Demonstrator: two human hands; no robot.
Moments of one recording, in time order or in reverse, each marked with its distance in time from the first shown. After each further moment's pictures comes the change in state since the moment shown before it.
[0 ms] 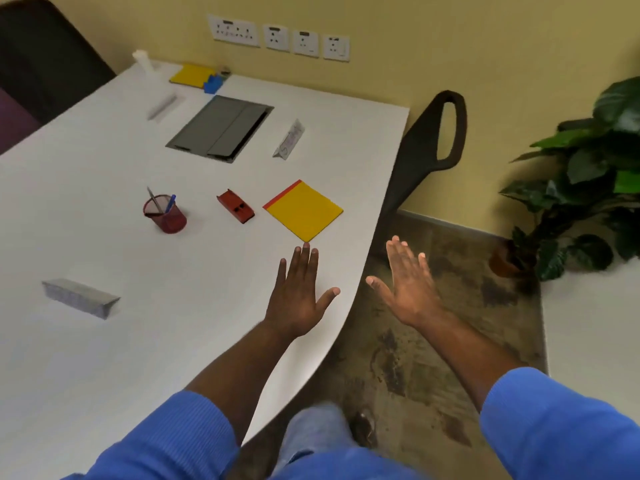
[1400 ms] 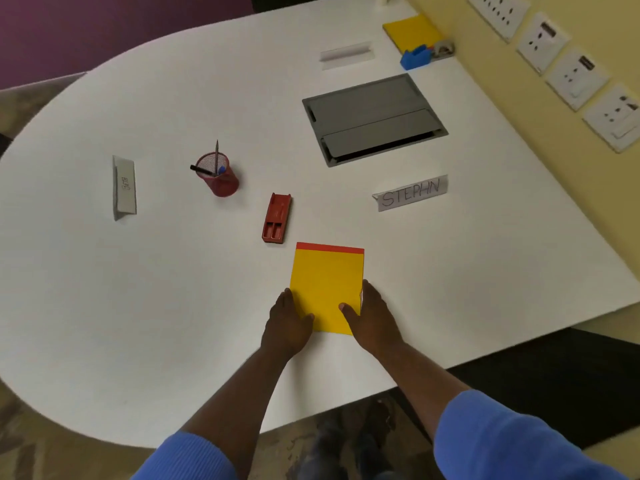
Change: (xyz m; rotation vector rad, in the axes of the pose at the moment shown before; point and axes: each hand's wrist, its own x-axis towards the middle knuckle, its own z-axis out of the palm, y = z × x) left_hand 0.304 -0.019 0.085 -0.688 0.100 -1.347; right_hand 0.449 0.020 0.082 0.277 -0.763 -0.467
